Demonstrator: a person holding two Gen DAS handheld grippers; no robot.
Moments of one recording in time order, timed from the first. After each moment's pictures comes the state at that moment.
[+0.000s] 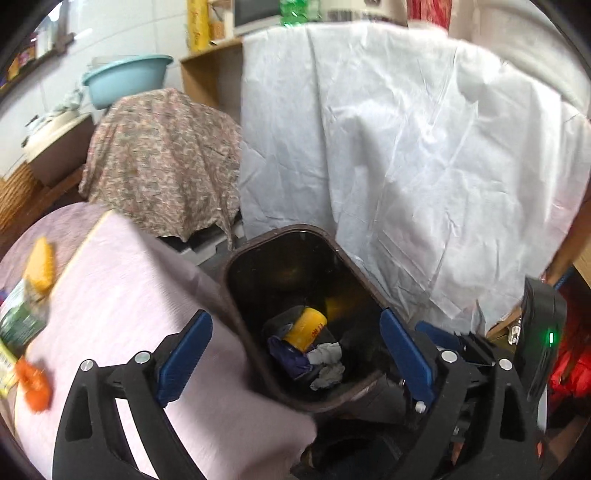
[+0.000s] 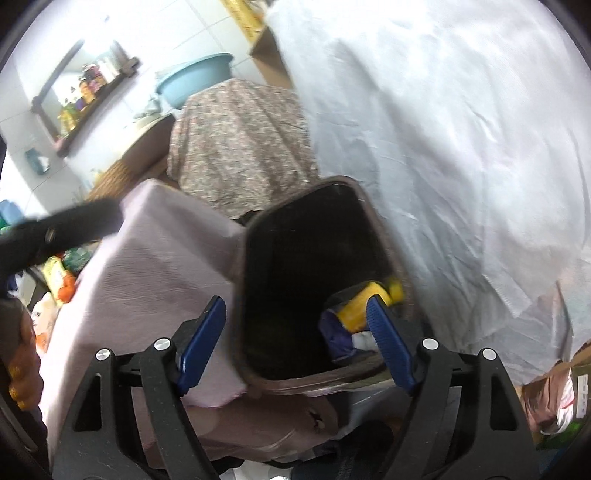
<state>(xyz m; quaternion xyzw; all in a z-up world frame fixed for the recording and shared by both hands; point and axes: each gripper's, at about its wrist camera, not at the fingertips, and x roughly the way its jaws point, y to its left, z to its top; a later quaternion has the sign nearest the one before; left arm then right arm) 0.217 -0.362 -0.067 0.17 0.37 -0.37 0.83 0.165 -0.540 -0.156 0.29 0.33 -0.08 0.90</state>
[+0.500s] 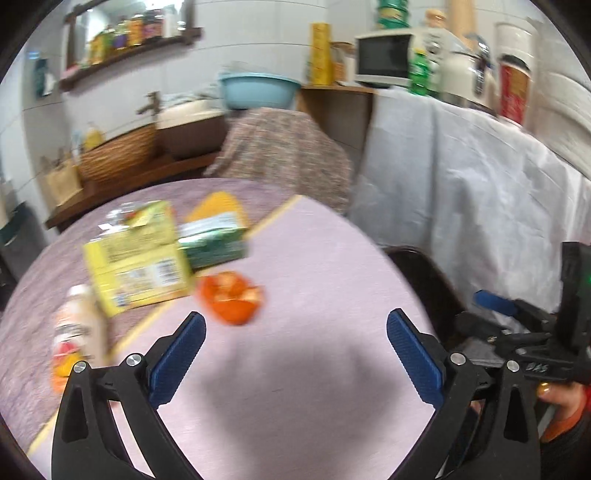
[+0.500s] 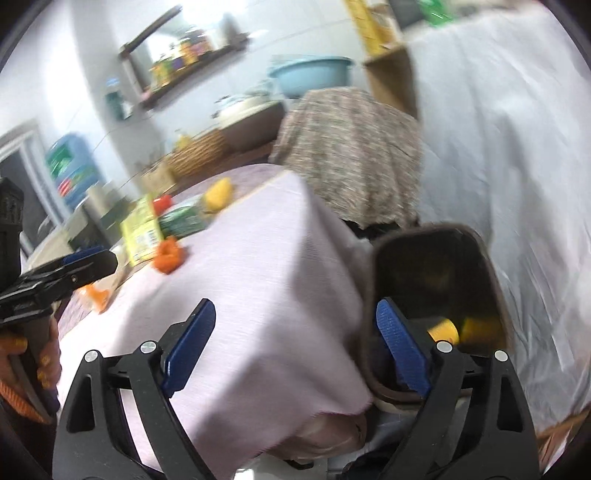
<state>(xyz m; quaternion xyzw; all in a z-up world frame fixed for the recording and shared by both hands) 0.227 -0.162 -0.025 0.10 0.33 -0.24 0.91 0.190 -0.420 -0.075 0.18 0.30 0.06 0.93</state>
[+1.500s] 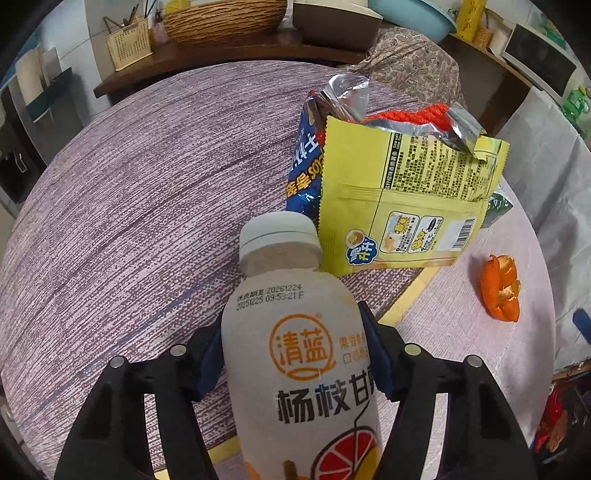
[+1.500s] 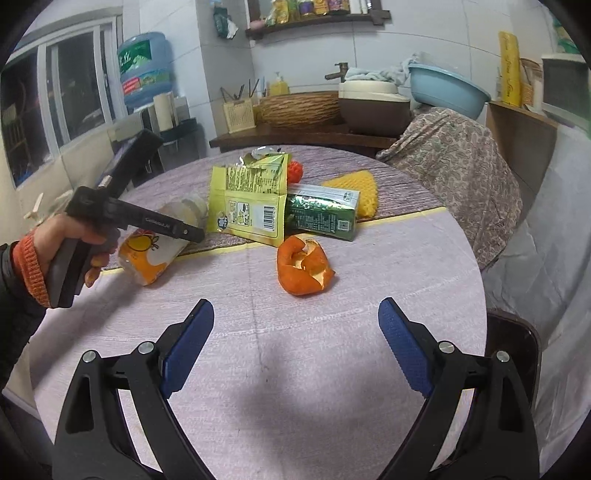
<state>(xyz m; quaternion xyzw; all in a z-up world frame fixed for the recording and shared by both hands) 0.376 0.007 -0.080 0.02 0.52 -0.12 0.84 0.271 -0.254 -0.024 0.00 0.35 0.17 0.92</state>
